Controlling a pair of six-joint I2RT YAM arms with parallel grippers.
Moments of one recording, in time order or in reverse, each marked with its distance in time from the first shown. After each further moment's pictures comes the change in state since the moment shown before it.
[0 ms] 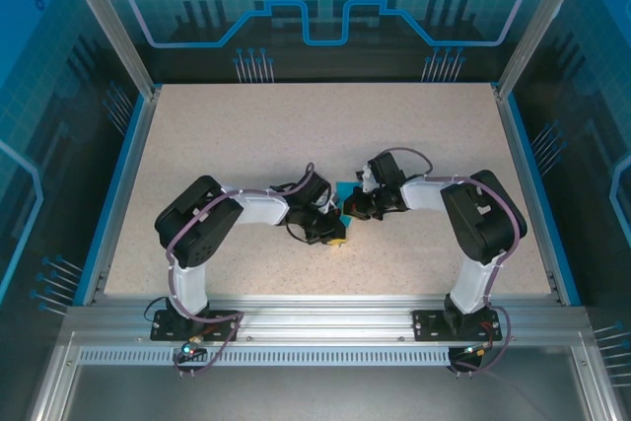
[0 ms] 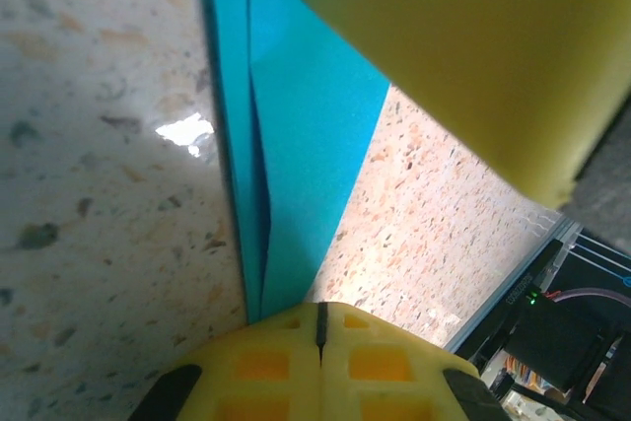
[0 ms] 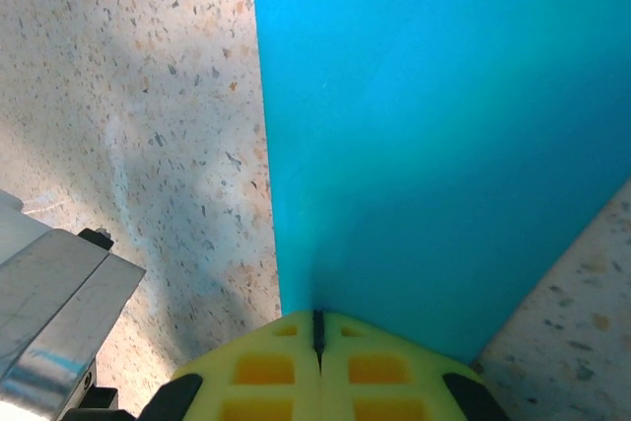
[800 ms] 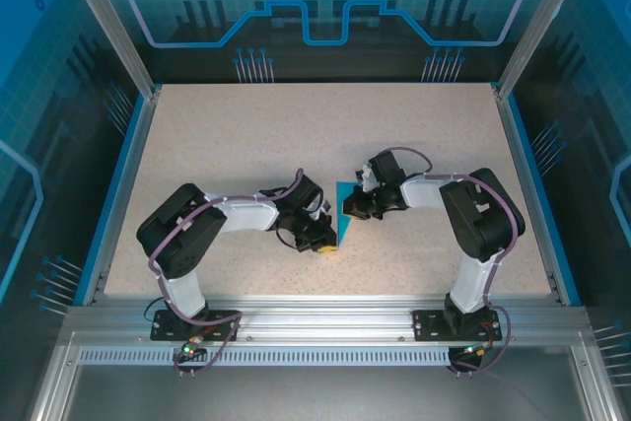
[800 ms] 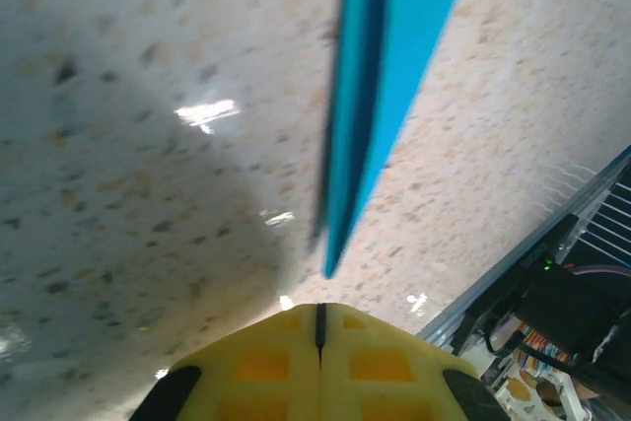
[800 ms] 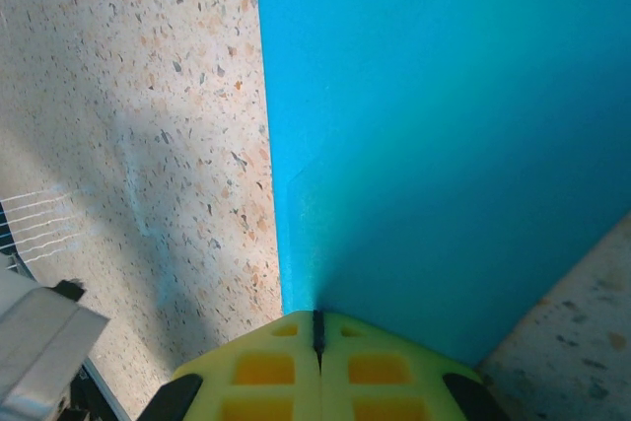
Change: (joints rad) left arm 0.003 -0.115 -0.063 -0.091 0.000 -0.018; right arm -0.010 0.017 0.015 -0.010 -0.034 -0.010
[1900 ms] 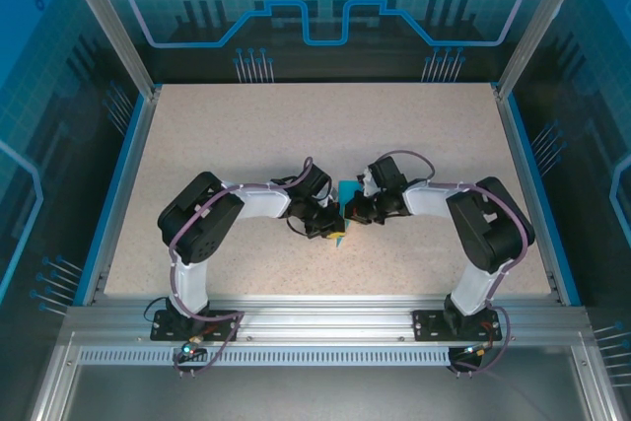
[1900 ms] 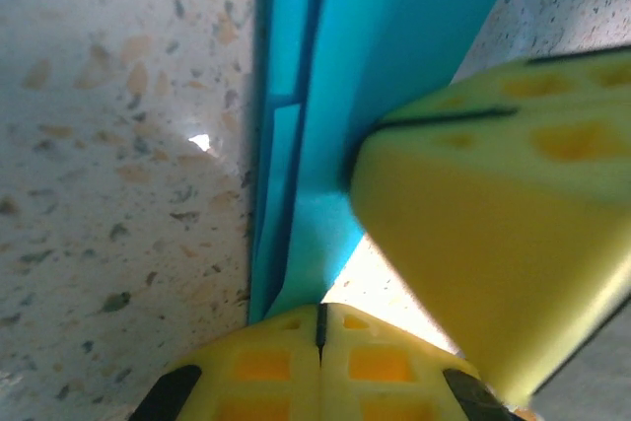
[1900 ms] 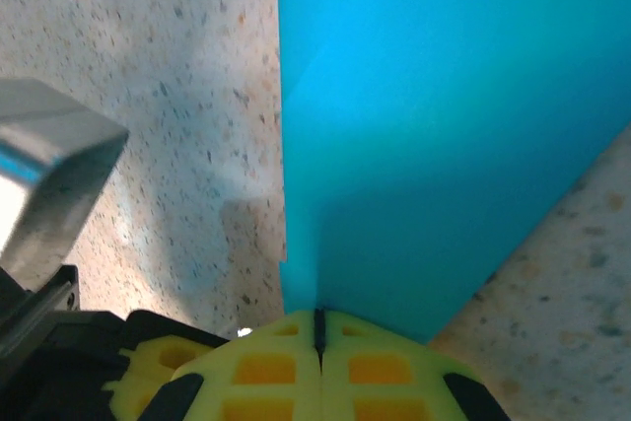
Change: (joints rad) left arm 0.024 0.149 0.141 0.015 -0.030 0.018; right arm 0.043 -0.090 -0.068 0.004 0.056 0.038
